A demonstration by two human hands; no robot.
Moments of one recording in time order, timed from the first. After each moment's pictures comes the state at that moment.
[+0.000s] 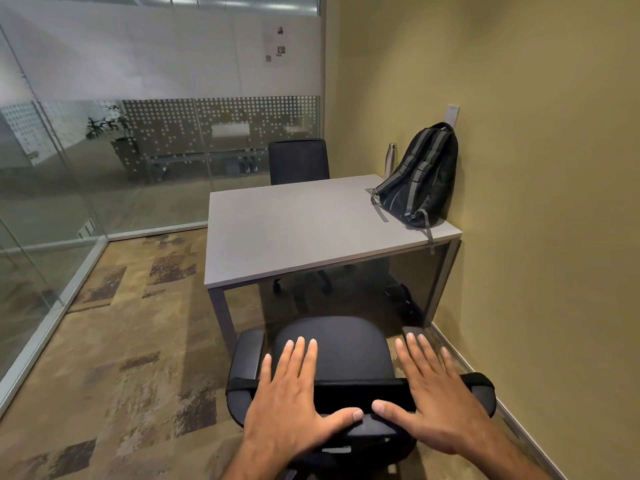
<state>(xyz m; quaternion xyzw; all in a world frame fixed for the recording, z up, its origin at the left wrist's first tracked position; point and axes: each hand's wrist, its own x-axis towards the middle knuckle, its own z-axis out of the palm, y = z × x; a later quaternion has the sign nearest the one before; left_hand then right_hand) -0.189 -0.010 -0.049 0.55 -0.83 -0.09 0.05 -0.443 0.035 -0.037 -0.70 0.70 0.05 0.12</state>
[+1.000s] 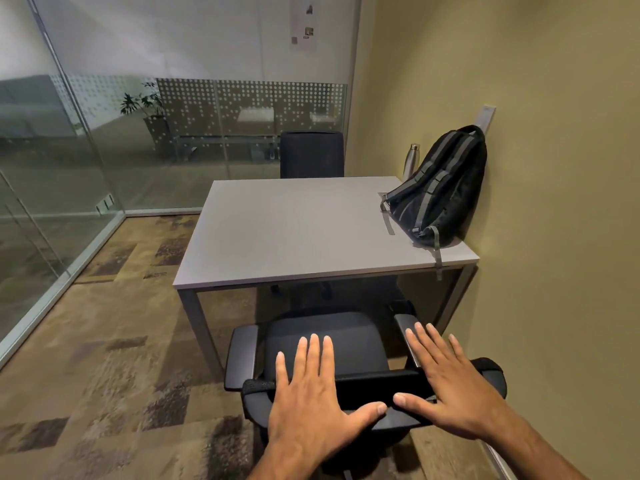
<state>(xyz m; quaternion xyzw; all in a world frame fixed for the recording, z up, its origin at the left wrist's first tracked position) -0.391 -0.110 -0.055 0.63 -0.77 -0.11 0.05 -0.651 -0.119 -0.040 -0.78 0.62 0.05 0.08</state>
